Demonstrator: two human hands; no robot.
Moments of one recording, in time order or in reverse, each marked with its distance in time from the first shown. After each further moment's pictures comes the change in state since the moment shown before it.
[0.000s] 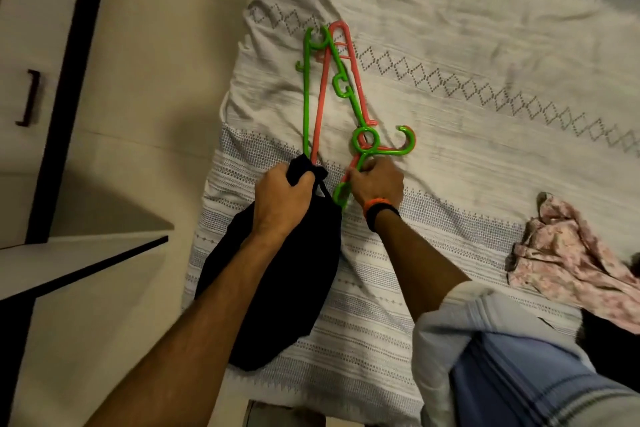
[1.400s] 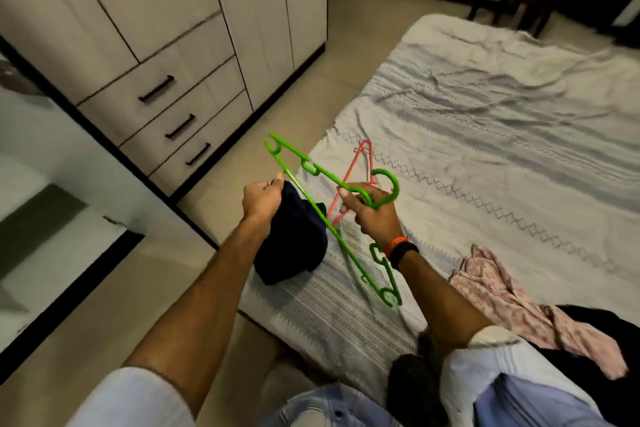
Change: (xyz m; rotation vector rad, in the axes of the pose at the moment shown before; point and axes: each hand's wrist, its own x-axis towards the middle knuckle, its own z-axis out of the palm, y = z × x) left_hand -0.299 -0.044 -0.092 -0.608 0.497 0.012; right_hand -0.294 0.080 -0.212 0.631 -0.516 -0.870
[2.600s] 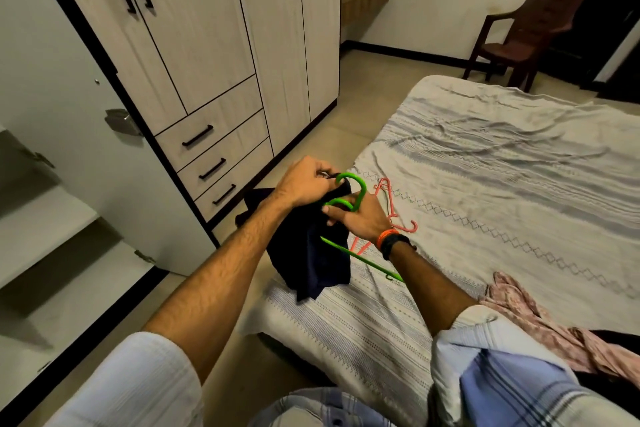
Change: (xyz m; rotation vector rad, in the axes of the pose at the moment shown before) left_hand -0.044 0.092 -0.095 0.471 -0.419 0.648; right_hand -0.016 -0.063 0.091 -0.534 -0.127 -0.085
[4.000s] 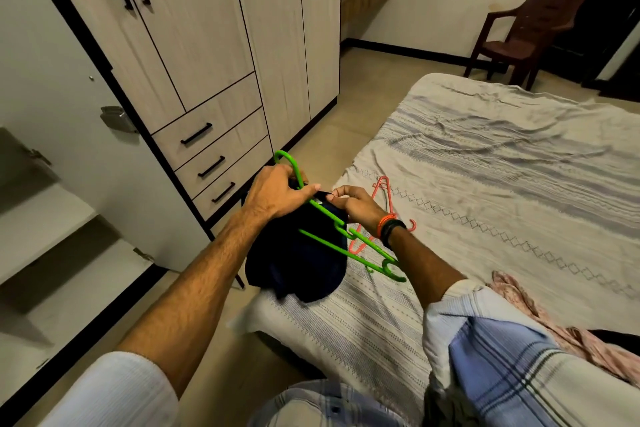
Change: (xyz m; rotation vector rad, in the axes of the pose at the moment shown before) left_hand -0.022 -0.031 -0.011 0.178 0.205 0.010; right_hand 0.030 0.017 -0.003 0.387 -0.184 0.173
